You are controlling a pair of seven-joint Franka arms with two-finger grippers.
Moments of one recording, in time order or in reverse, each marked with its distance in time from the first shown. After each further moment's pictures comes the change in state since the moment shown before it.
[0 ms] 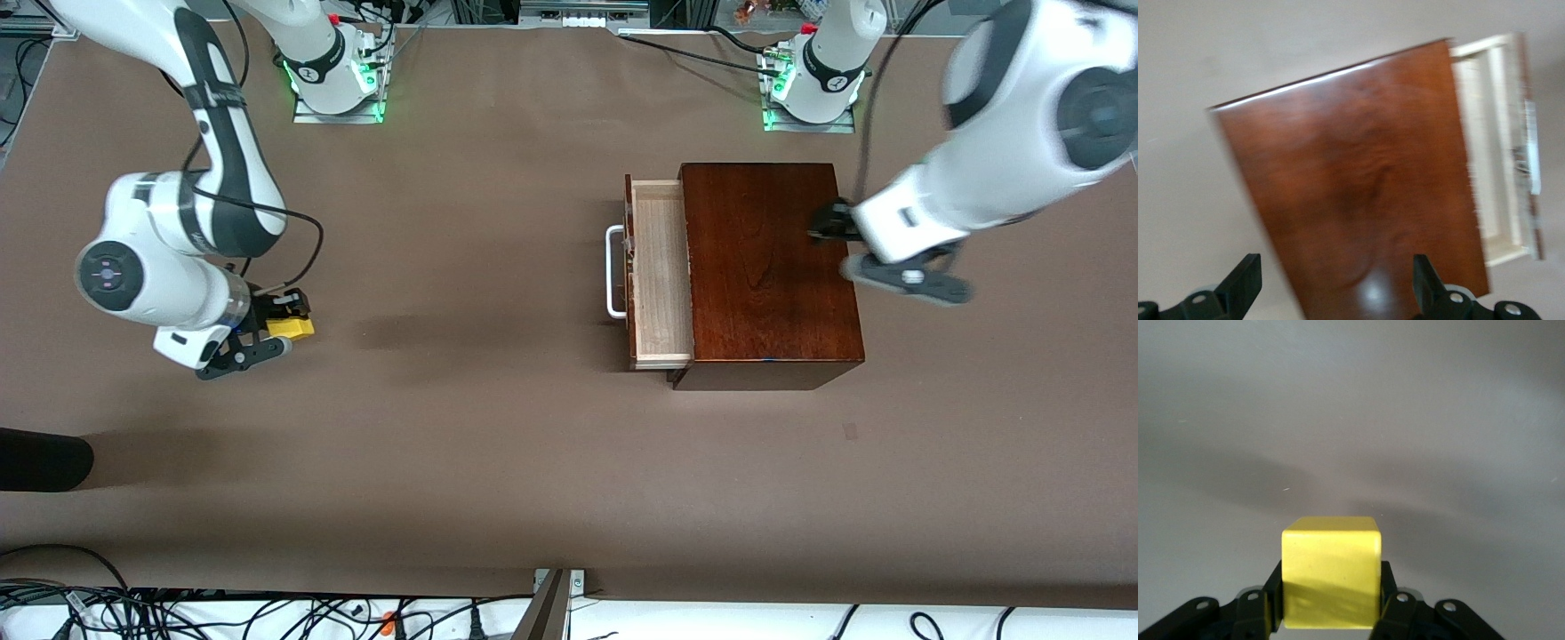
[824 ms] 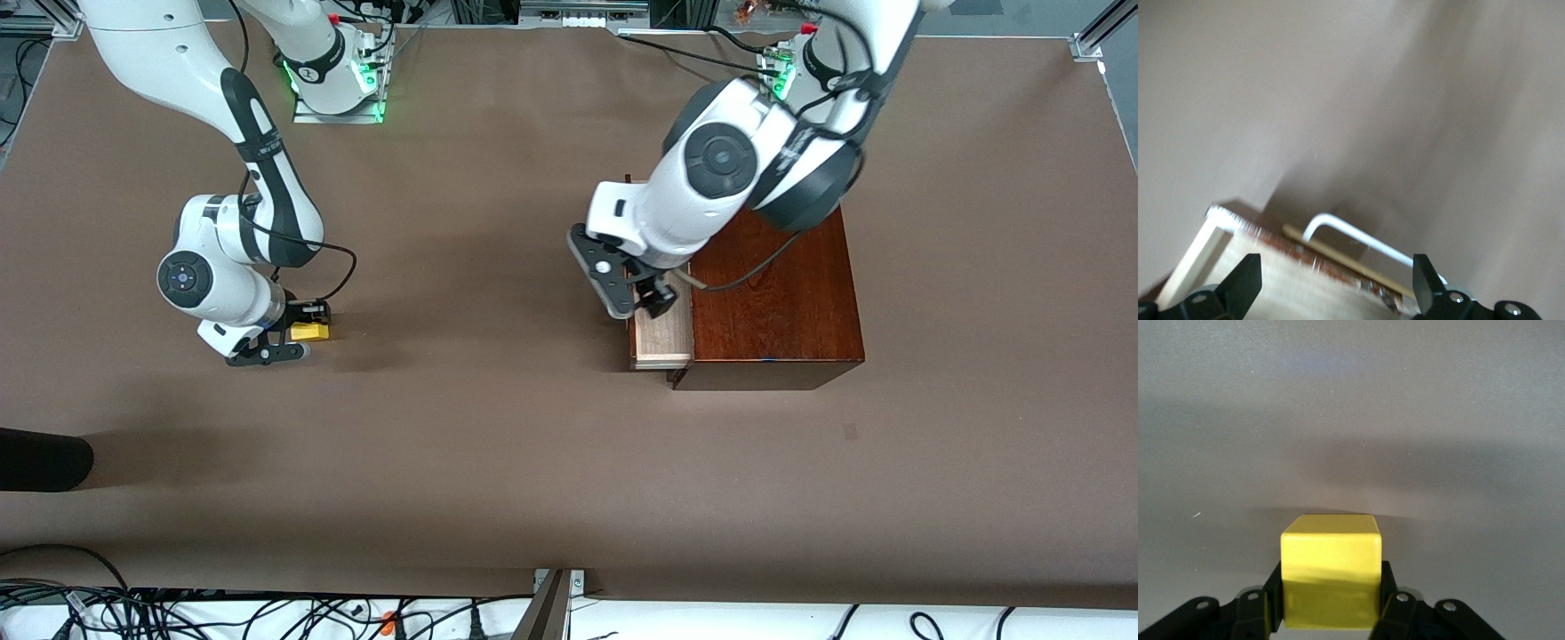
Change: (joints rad) left arm -0.320 0.317 -0.028 0.137 -0.039 0.407 0.488; right arm -0.015 0.092 -0.001 -0.158 0.009 0.262 0.126
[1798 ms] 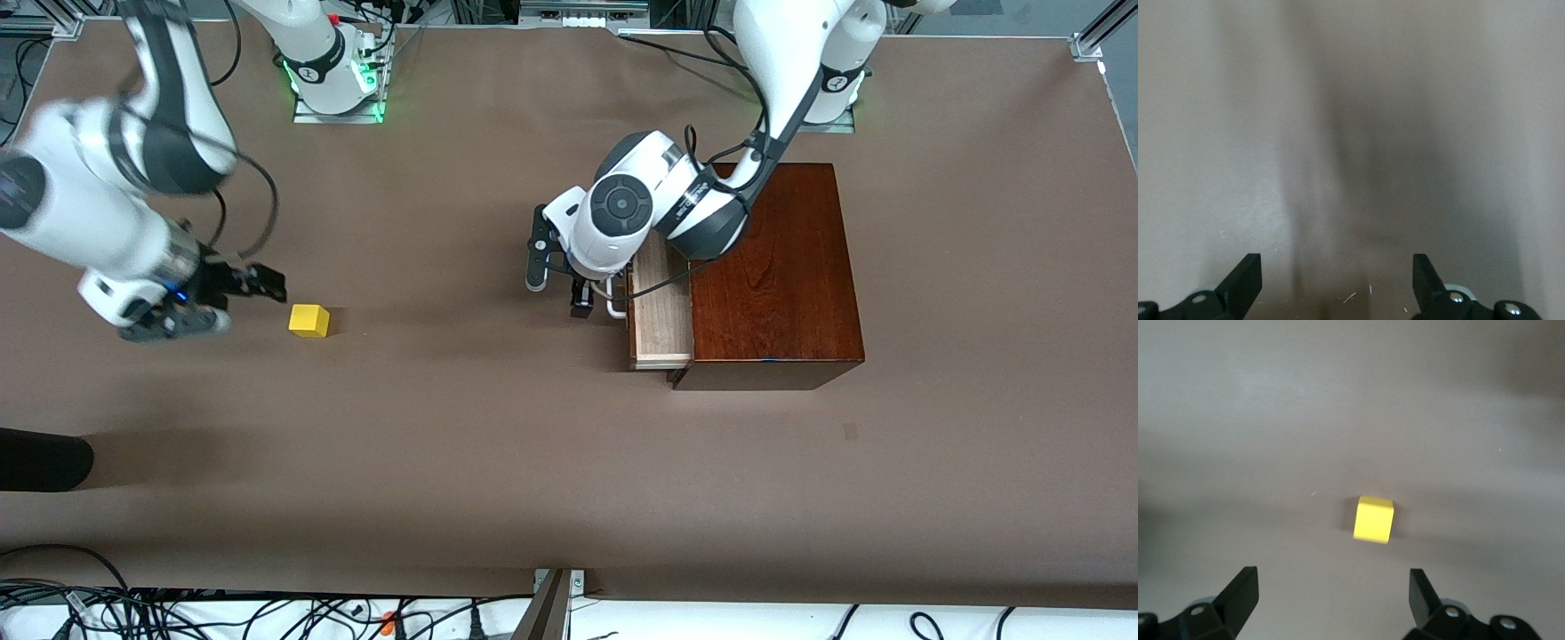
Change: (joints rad) left arm -0.088 0.164 -0.024 -0.023 0.025 0.080 0.478; right arm -0.081 -0.357 0.075 0.182 0.001 -0.423 0.025
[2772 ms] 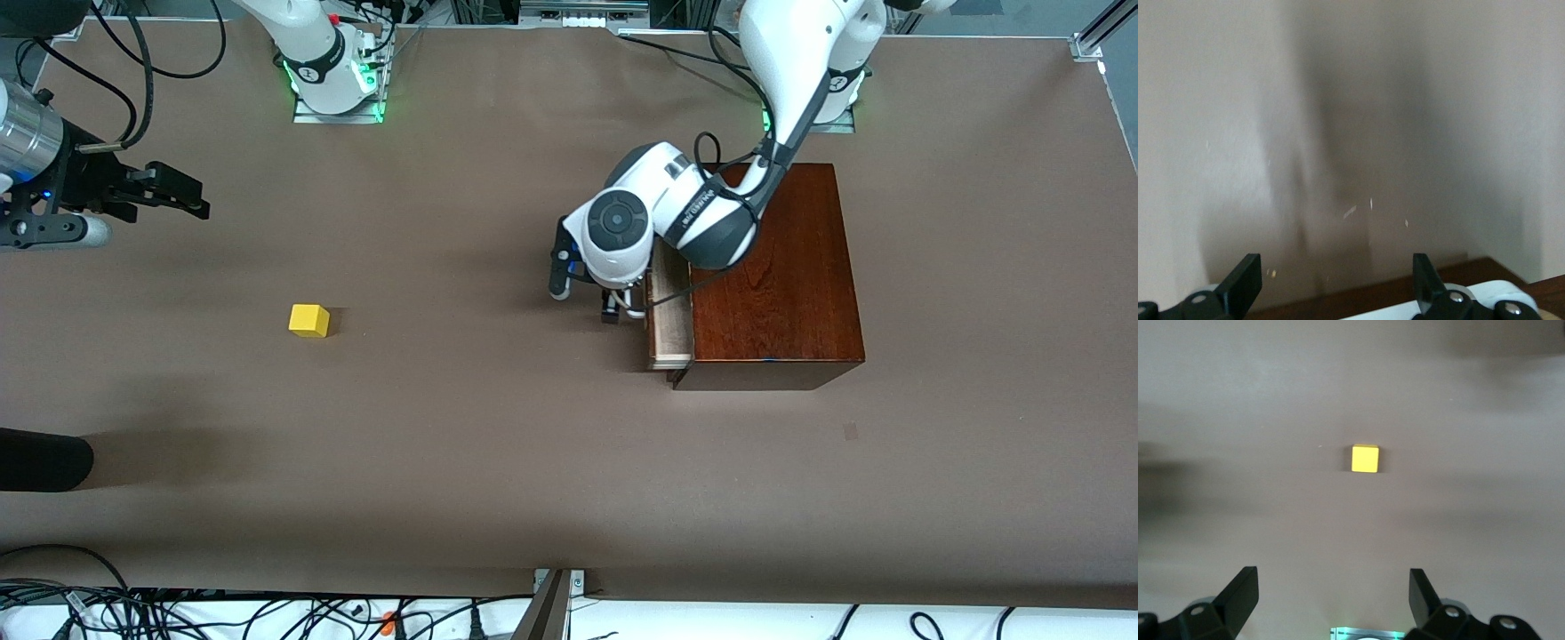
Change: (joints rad) left arm 0.044 -0.009 0.019 0.004 0.143 -0.152 -0.001; right arm -0.016 -0.071 0.009 0.292 -0.069 -0.427 0.126
